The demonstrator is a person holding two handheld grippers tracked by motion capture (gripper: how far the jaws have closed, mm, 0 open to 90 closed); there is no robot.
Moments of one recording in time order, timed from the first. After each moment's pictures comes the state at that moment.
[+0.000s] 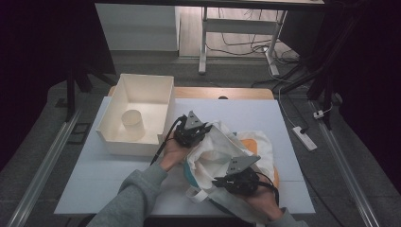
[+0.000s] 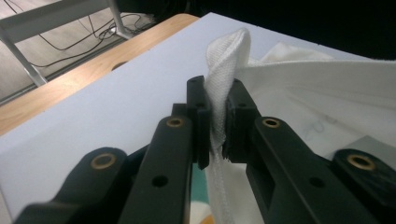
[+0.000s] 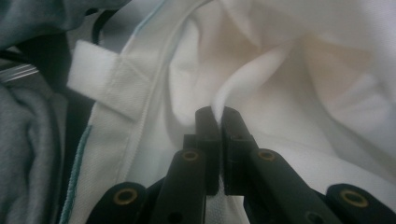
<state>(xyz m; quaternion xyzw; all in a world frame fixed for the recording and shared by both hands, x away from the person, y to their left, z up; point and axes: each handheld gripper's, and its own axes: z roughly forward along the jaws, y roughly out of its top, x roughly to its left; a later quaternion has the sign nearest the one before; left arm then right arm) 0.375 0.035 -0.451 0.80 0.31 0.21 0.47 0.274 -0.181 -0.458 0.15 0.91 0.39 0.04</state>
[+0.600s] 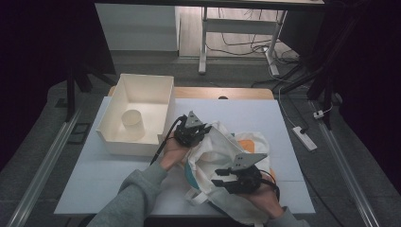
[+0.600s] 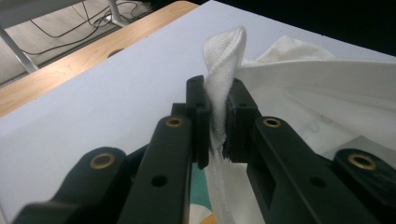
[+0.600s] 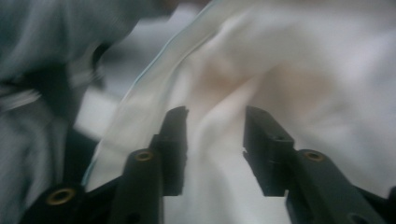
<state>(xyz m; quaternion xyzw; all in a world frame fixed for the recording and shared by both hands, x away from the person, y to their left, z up) 0.382 0.035 -0.459 0.80 0.32 0.19 0.46 0.281 -0.191 -0.452 0.17 0.88 0.44 0.05</state>
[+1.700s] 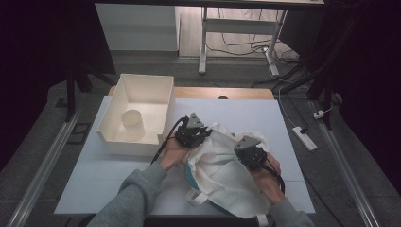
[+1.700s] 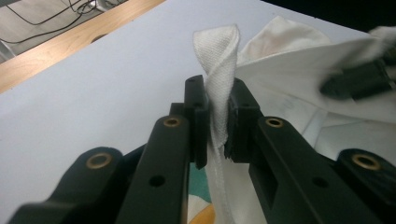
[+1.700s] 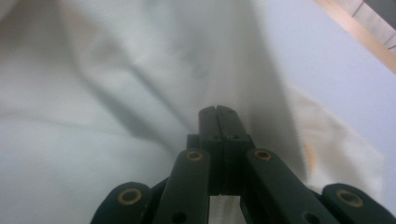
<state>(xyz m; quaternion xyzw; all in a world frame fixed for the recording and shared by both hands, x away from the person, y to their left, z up) 0.386 0.032 -0.466 0.82 0.31 0.17 0.45 0.346 -0.207 -0.472 0.27 0.88 0.26 0.27</state>
